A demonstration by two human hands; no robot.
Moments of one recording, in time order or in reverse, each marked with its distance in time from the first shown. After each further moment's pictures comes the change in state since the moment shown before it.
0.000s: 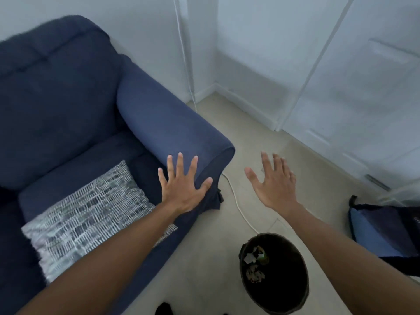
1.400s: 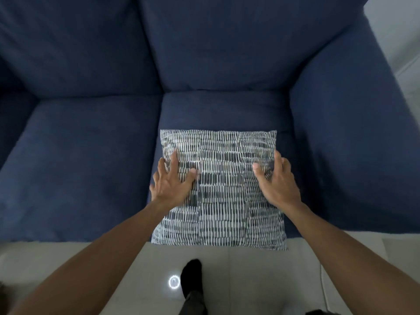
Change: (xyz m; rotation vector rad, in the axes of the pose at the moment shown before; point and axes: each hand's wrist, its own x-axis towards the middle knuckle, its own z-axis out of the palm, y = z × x) left_hand -0.140 -0.351 0.063 -0.456 0.080 -0.998; right_hand 0.013 -0.326 0.236 0.062 -0.545 -0.525
